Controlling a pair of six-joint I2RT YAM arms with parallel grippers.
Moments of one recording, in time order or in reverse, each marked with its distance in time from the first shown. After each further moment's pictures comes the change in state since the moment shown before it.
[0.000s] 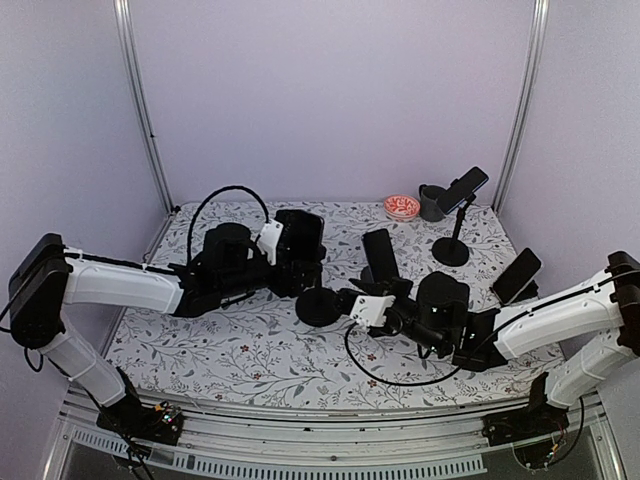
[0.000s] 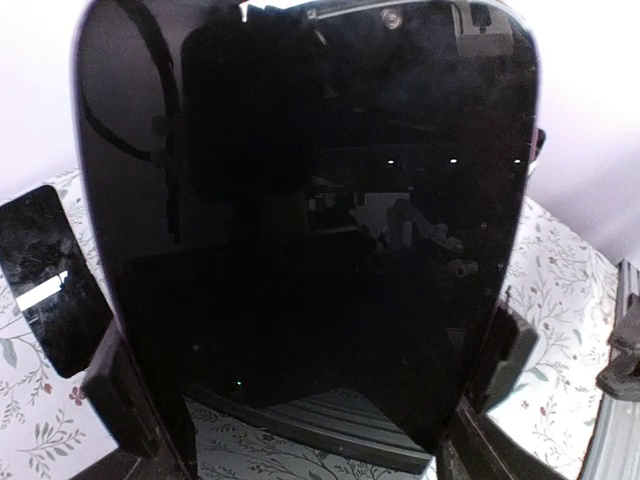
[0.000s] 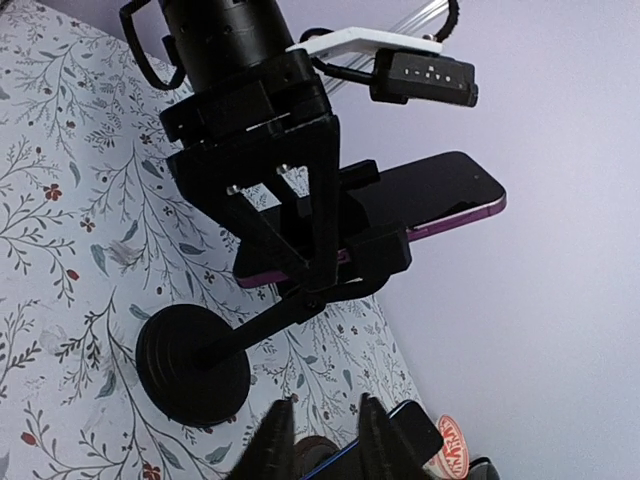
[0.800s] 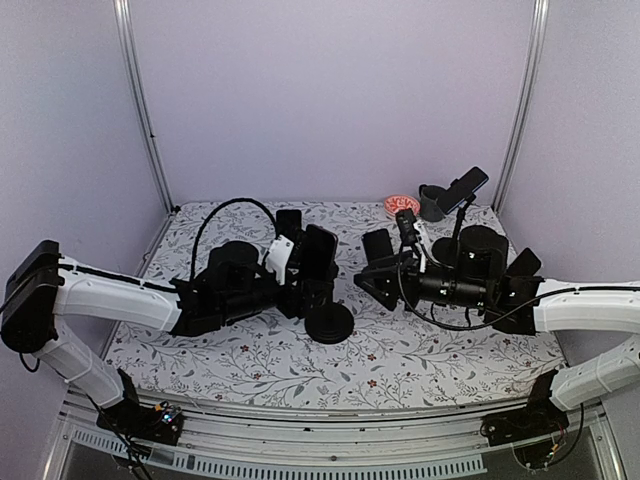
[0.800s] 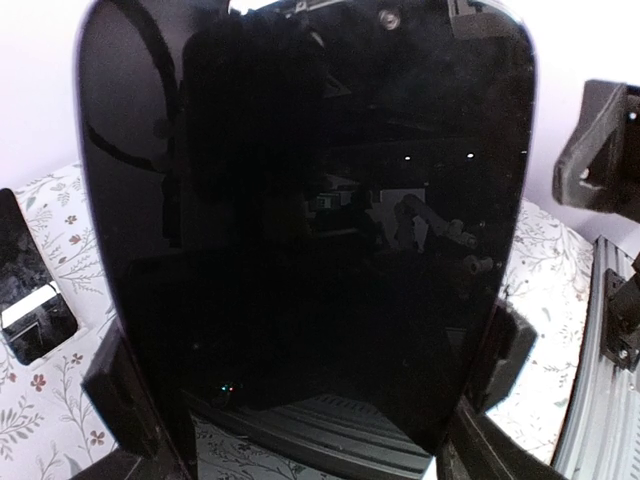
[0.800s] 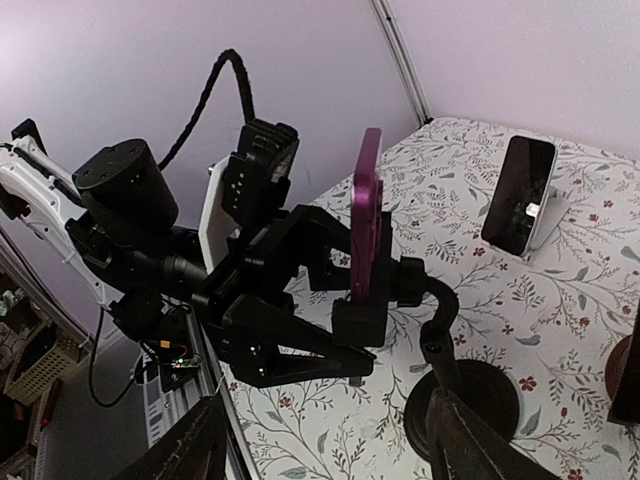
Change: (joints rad) left arm -0.145 -0.043 -0.050 0.021 -0.105 -0.003; right arm -0.247 -0.243 0.066 -0.322 -0.615 1.206
